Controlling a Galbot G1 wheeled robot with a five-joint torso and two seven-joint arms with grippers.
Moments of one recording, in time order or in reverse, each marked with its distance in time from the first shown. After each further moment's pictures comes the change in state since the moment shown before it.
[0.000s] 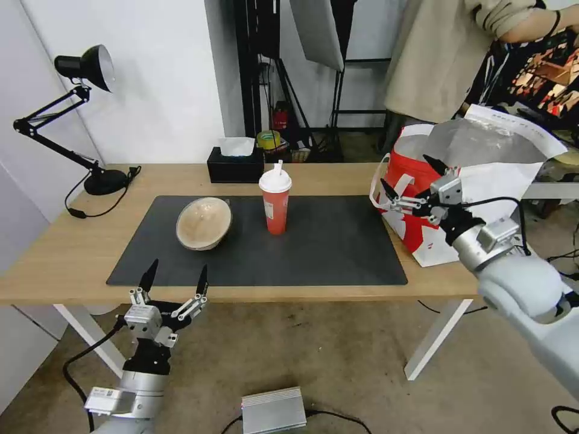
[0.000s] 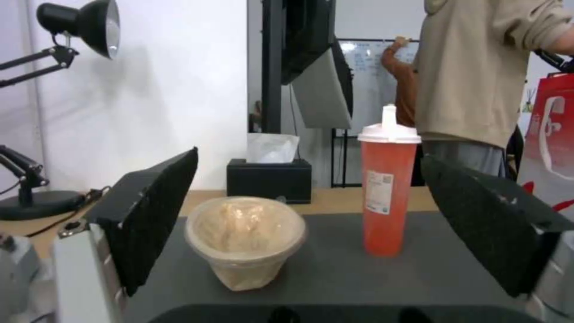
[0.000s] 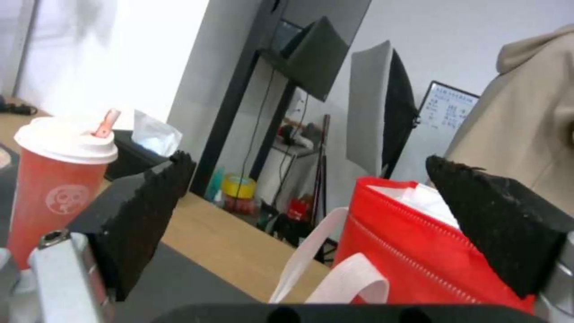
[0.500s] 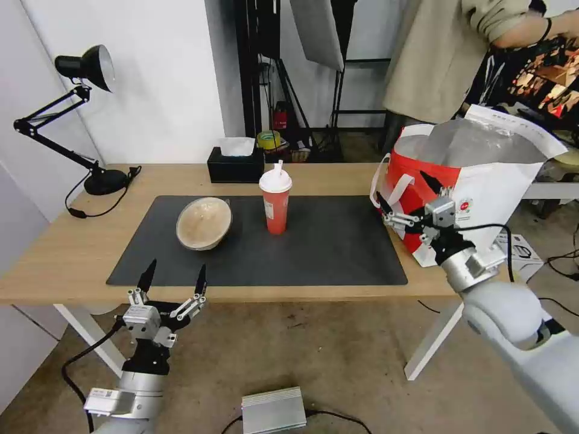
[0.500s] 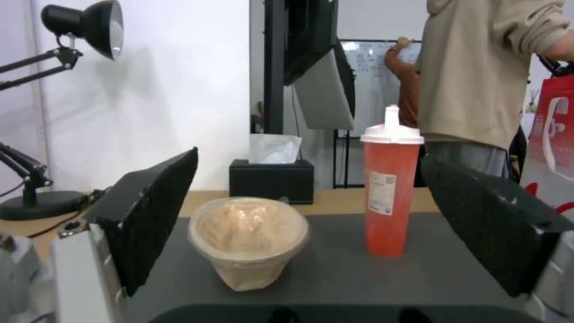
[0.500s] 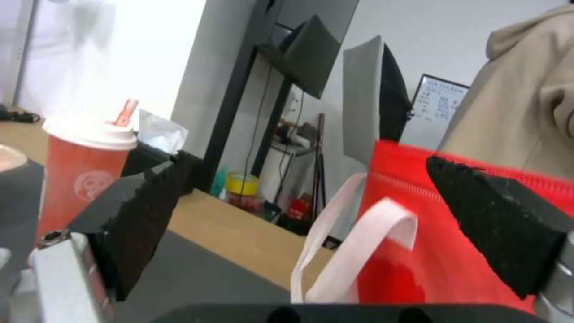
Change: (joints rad) left arm 0.000 -0.004 -0.003 0.002 0.002 -0.003 0.000; right arm -0.155 0.108 0.059 0.026 -0.095 0.058 0.016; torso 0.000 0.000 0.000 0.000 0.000
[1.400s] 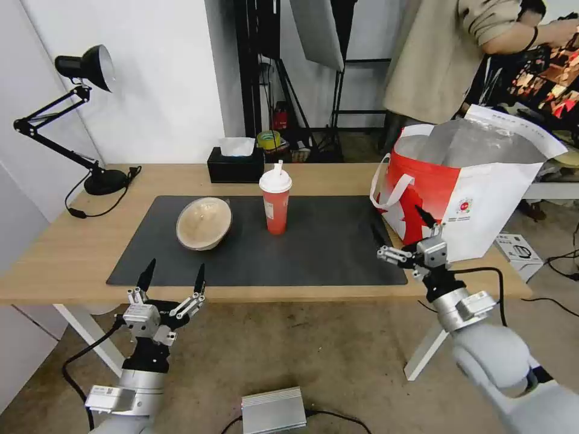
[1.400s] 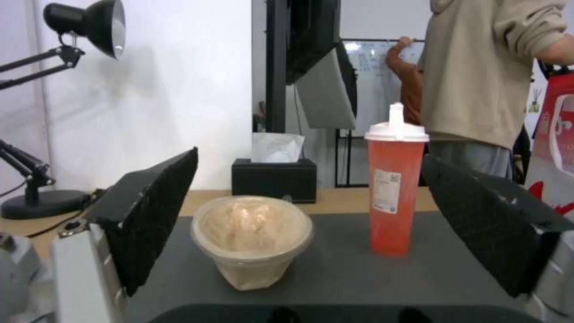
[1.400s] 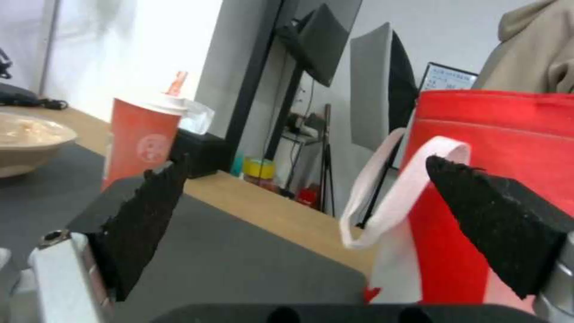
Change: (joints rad) left arm -0.012 0.000 -0.002 0.014 -0.001 -0.001 0.000; right arm -0.181 0.133 0.032 0.047 -0.155 0.049 -0.012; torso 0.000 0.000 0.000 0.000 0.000
